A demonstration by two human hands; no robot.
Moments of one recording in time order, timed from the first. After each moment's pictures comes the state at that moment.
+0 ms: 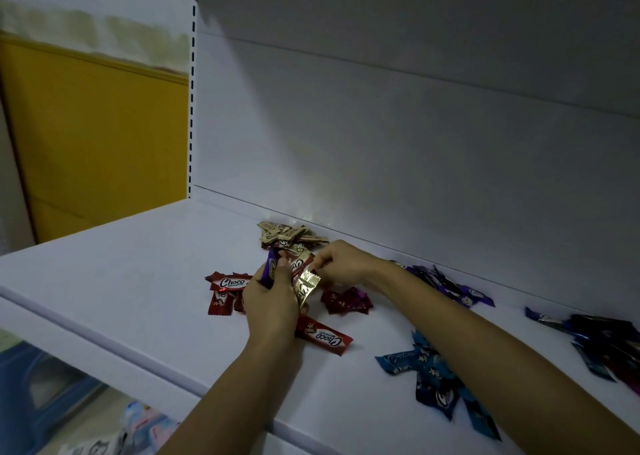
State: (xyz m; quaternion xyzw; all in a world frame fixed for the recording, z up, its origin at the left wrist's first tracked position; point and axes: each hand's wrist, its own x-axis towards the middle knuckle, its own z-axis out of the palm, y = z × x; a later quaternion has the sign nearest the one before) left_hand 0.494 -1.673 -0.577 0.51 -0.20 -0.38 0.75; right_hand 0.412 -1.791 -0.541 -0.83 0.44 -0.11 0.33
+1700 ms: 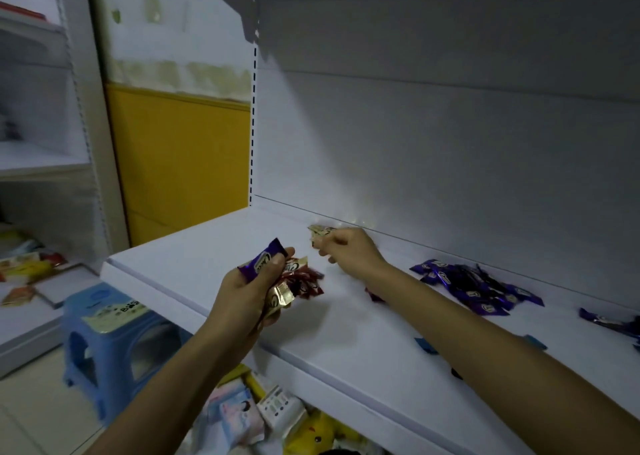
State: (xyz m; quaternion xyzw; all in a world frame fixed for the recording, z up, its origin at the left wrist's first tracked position) left_hand 0.562 -1.574 -0.557 0.46 -0.34 -0.41 0.71; right_hand 0.456 -1.729 -0.533 -0.78 0.40 -0.31 0.37
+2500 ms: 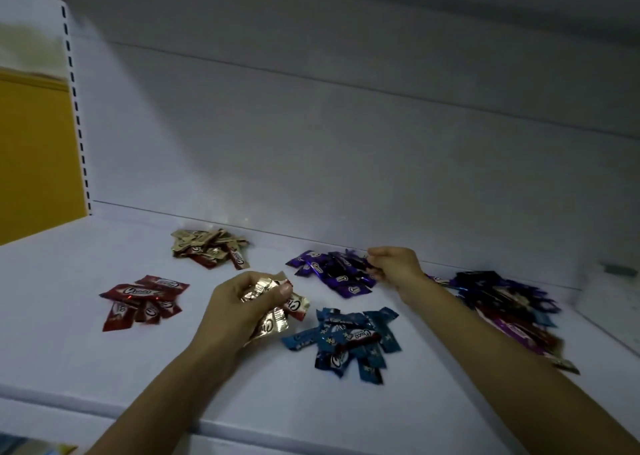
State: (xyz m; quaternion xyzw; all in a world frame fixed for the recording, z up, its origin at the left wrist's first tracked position) left_hand 0.453 -1.661 -0.577 0.41 -0.44 -0.51 0.61; right_hand 0.213 -1.798 -0.550 -0.49 0.60 -0.49 0.39
